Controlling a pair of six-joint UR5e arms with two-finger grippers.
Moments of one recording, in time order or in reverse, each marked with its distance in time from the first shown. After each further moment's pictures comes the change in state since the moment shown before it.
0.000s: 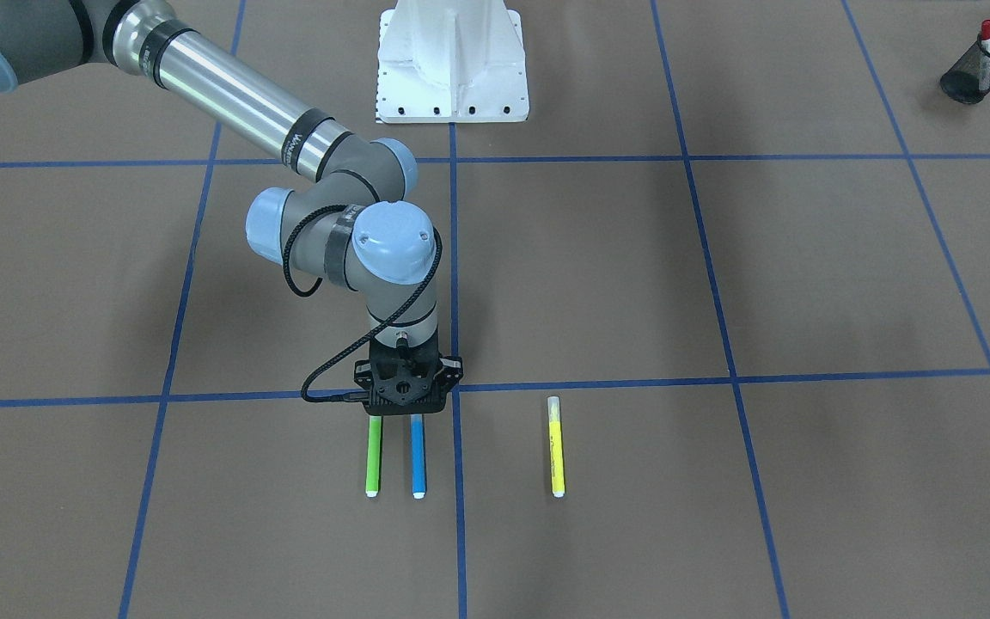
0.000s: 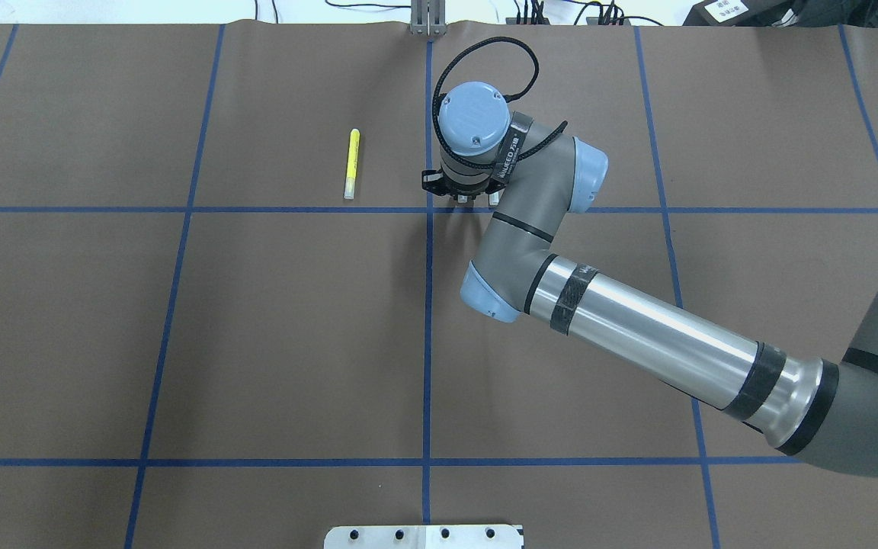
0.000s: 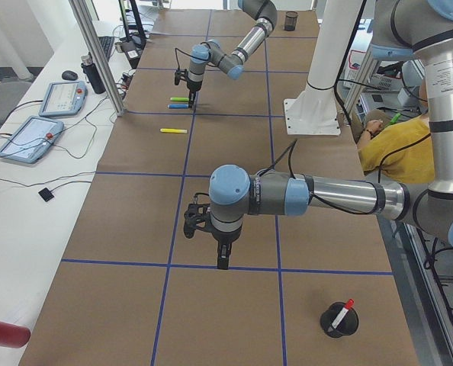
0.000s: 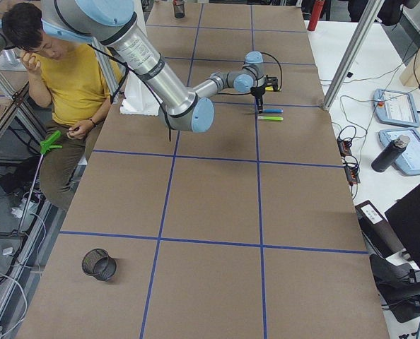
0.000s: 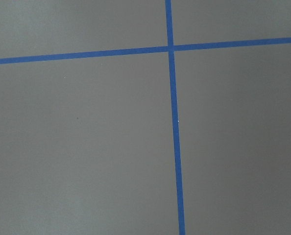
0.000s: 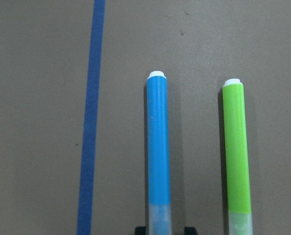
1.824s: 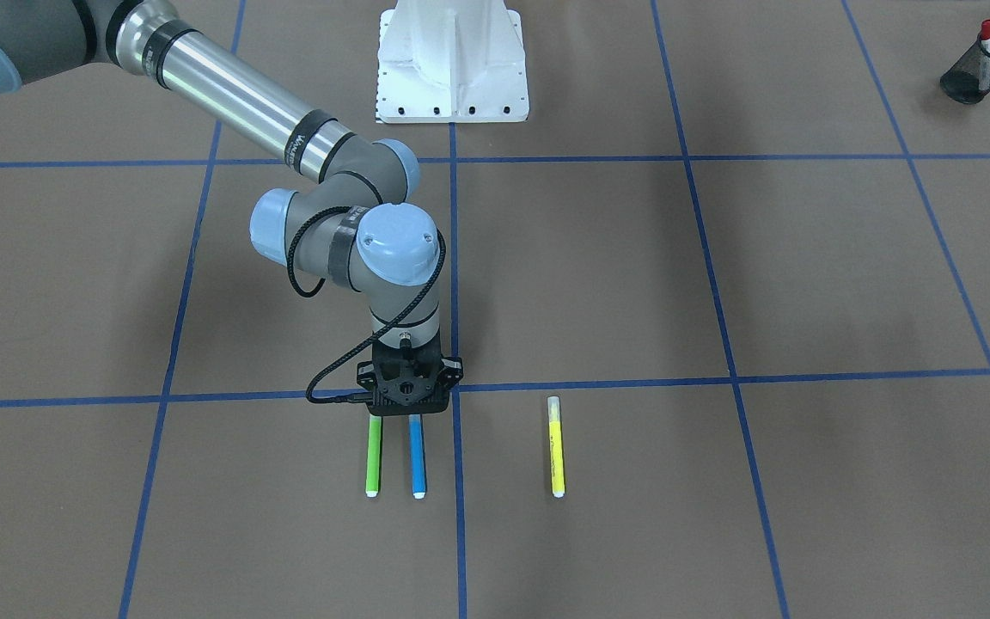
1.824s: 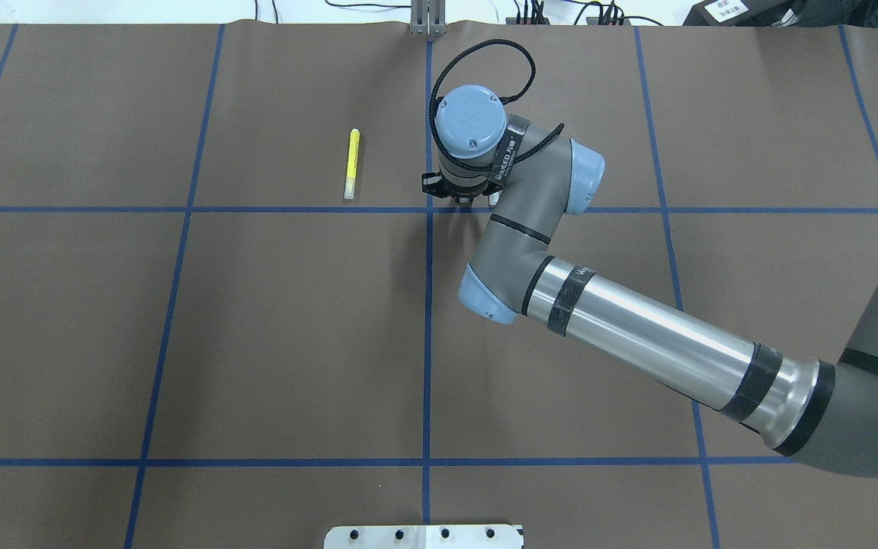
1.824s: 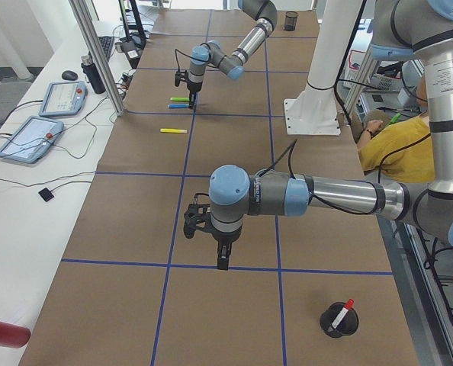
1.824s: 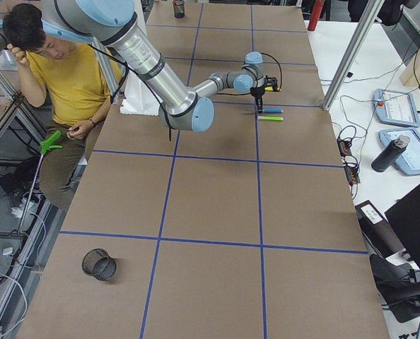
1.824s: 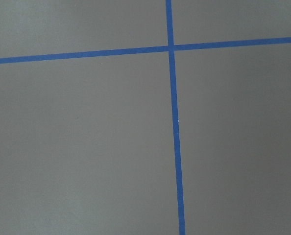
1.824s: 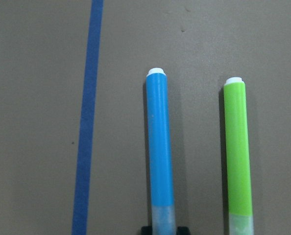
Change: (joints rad) left arm 0.000 0.000 0.002 0.000 0.000 0.001; right arm -0.005 0.005 -0.010 -0.002 -0.004 -0.014
